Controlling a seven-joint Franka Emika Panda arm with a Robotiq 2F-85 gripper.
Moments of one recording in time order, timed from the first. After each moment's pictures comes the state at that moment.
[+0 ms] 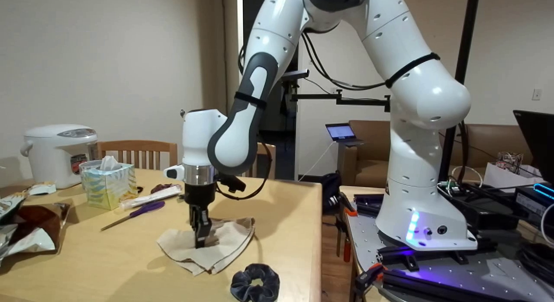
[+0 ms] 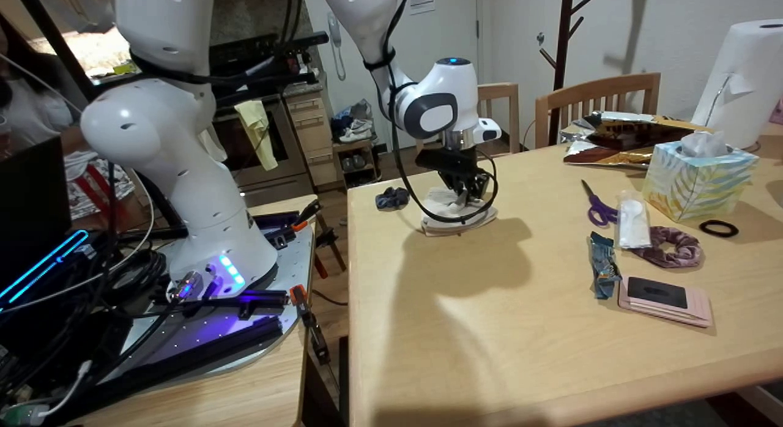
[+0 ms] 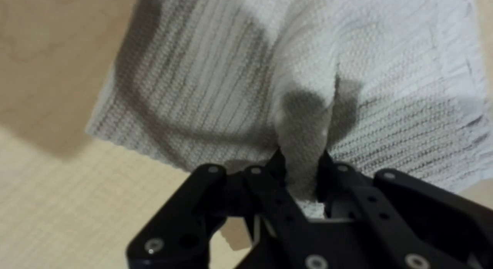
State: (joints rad) arm -0.05 0.54 0.20 -2.25 -0.11 2.85 -0.47
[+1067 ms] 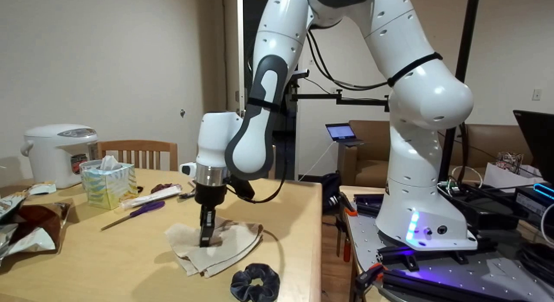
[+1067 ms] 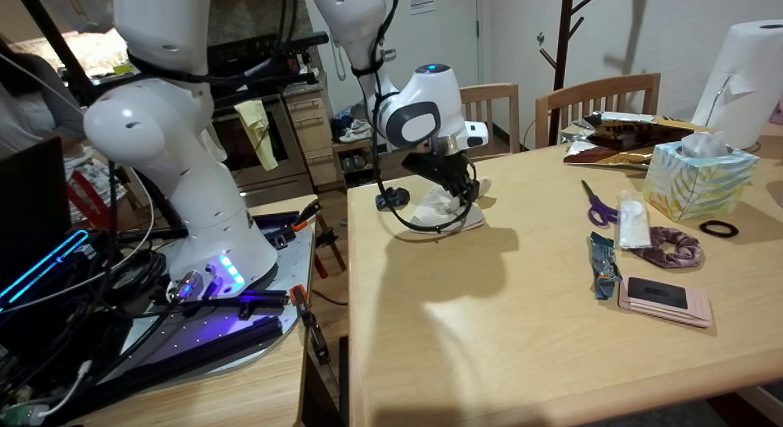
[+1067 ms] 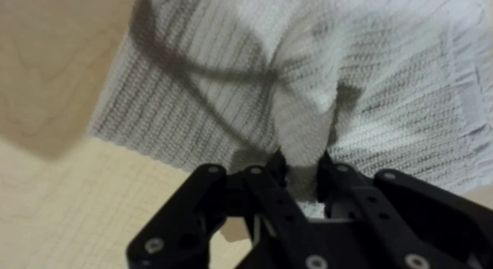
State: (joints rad) arm -0.01 0.51 0.15 -2.37 -0.08 3.04 -0.25
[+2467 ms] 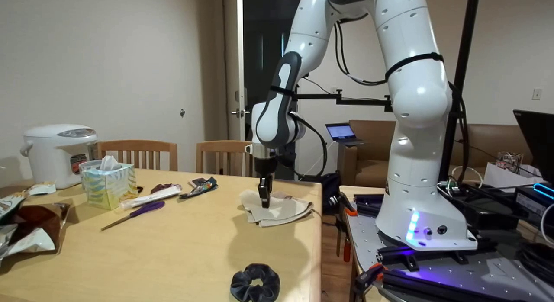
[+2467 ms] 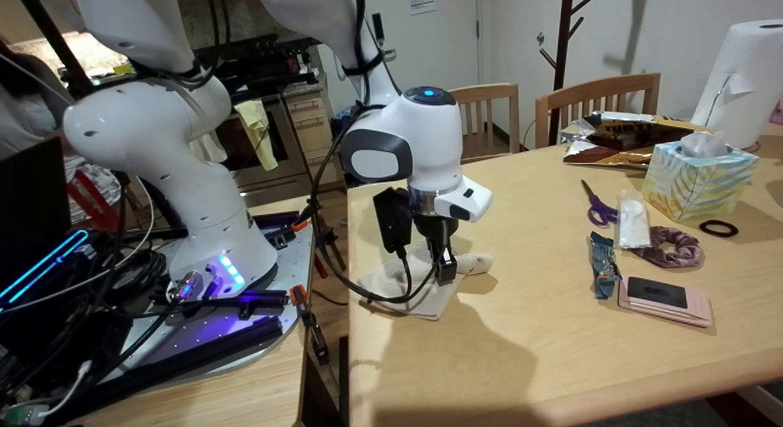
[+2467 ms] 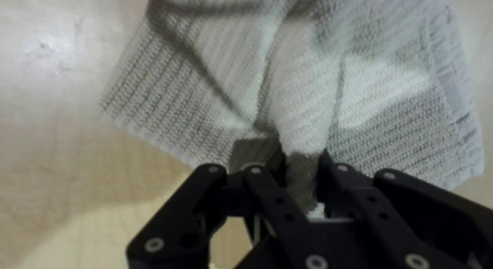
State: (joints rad) arm -0.45 0.35 0.12 -2.58 0.06 2.88 -0.39
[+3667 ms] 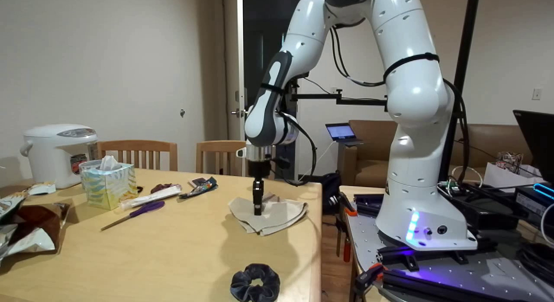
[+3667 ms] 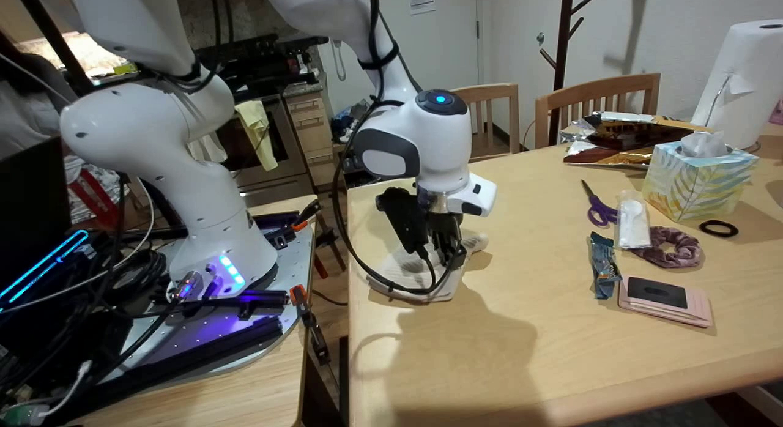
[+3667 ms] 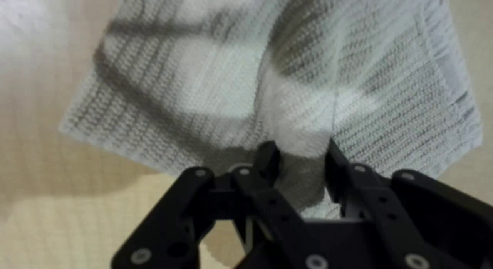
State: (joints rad) arm -0.57 0.39 0.30 -2.53 0.24 2.83 -0.68
